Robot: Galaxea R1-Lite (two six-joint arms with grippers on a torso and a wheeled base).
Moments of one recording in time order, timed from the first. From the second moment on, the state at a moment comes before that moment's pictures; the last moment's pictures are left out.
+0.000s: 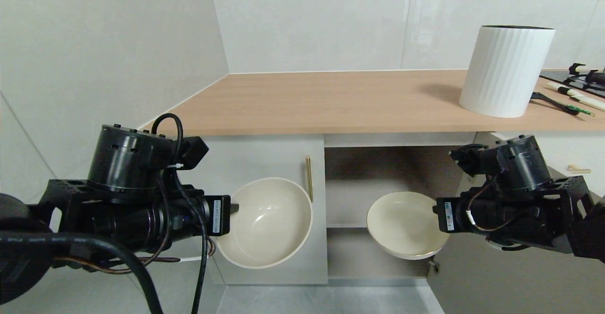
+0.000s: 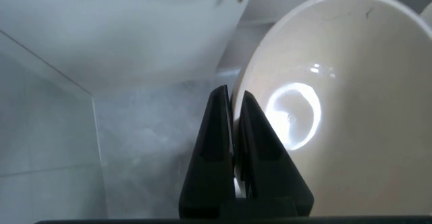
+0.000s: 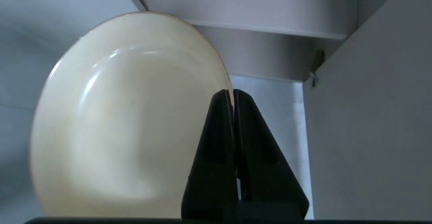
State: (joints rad) left arm -0.45 1.53 -0.80 -0.11 0.05 -0.30; right arm 0.50 1.65 -0.80 -0.20 -0.22 0.30
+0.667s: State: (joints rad) left arm -0.45 1.54 -0.80 -0.11 0.05 -0.30; right arm 0.50 1.65 -0.80 -0.20 -0.21 0.30
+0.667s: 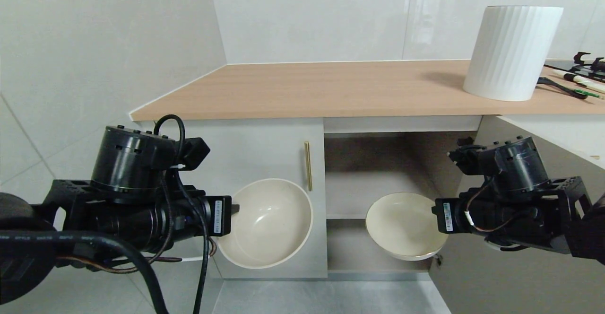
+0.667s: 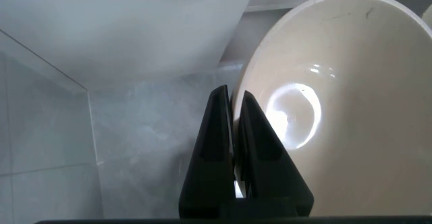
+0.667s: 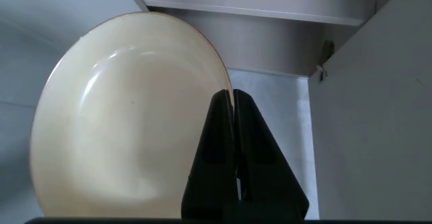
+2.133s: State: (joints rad) left arm -0.44 1.54 -0.80 -0.14 0.07 -0.30; right arm 0.43 2.10 -1.19 -0.31 -0.25 0.24
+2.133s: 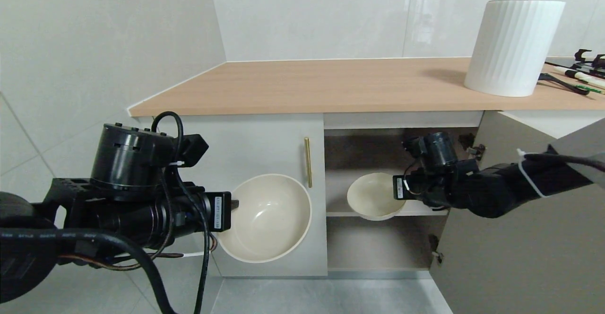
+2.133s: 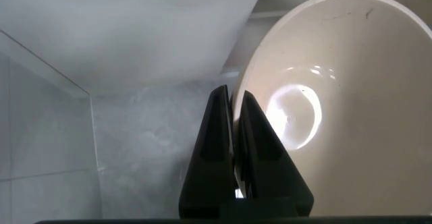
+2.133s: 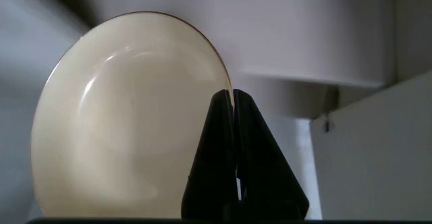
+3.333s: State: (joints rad) left arm -0.45 1.55 -0.79 -0.15 0.07 -0.29; right arm 0.31 2.49 -1.54 -0.23 -0.38 0.31
